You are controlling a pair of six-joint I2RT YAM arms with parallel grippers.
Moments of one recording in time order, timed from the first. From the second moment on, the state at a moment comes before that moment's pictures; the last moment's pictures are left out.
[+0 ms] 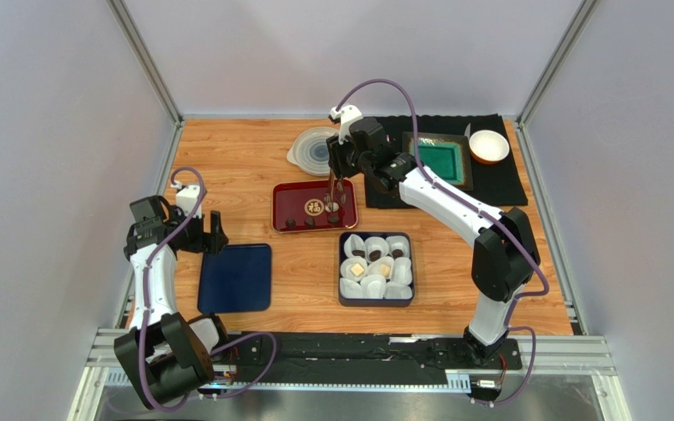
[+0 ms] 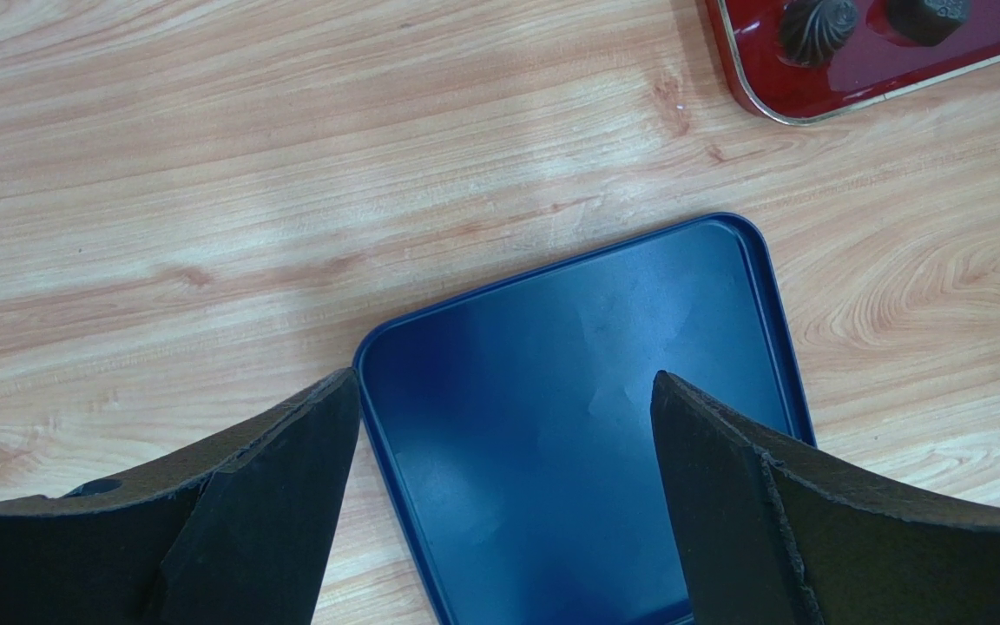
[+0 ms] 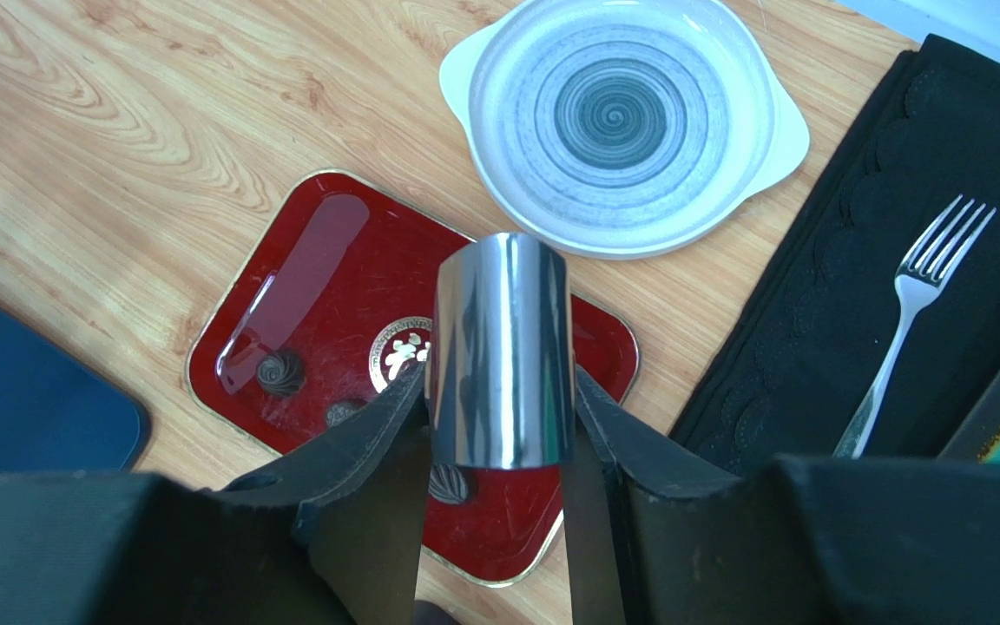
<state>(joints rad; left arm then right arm) 0.45 1.05 0.71 -0.63 0.56 0.45 0.68 1.80 1.54 -0.22 0.04 0.10</state>
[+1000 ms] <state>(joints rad) 0.45 1.05 0.71 -0.63 0.56 0.45 0.67 1.82 1.55 -0.23 0.00 0.11</state>
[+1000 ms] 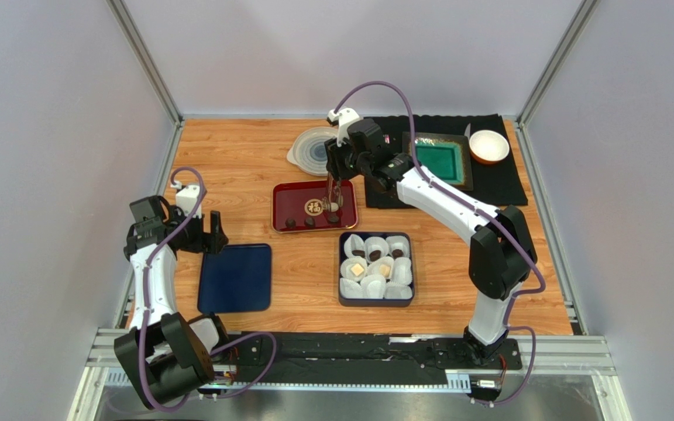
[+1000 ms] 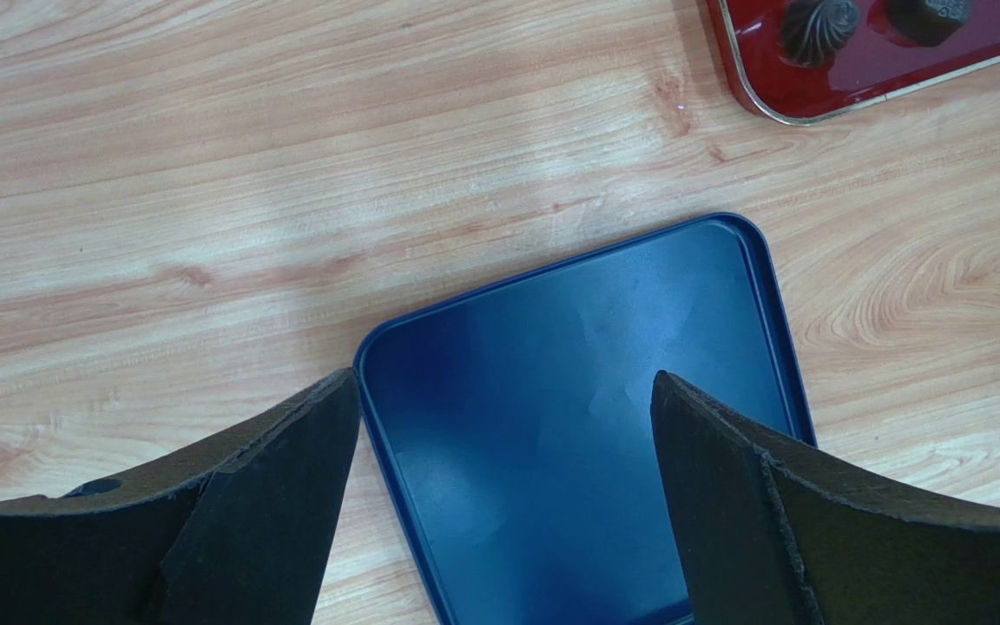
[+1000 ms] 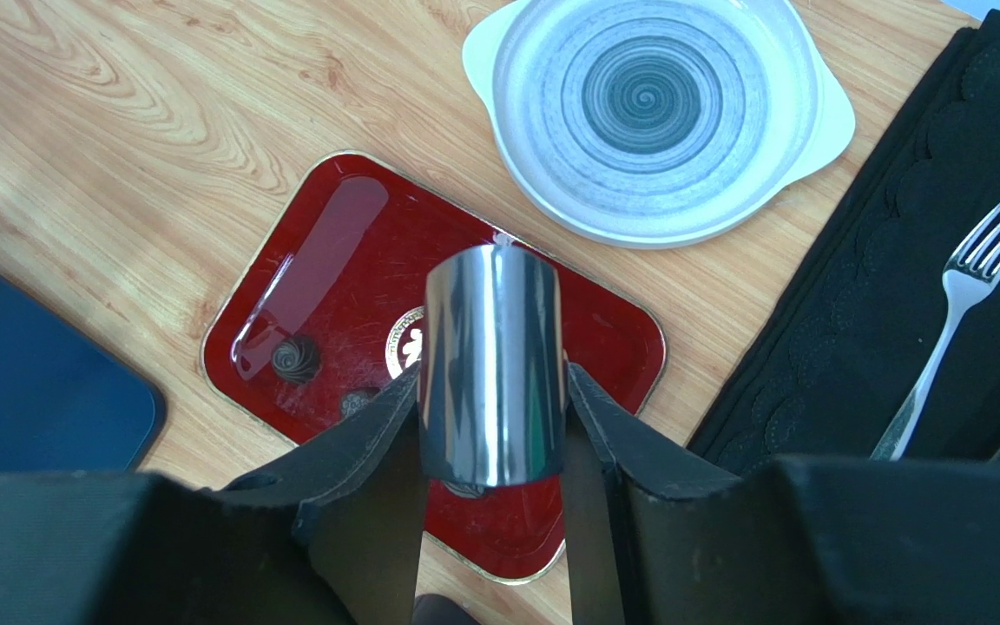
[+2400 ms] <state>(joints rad) 0.45 1.05 0.71 -0.62 0.57 0.45 0.67 1.27 1.38 -0.46 0.06 0.08</state>
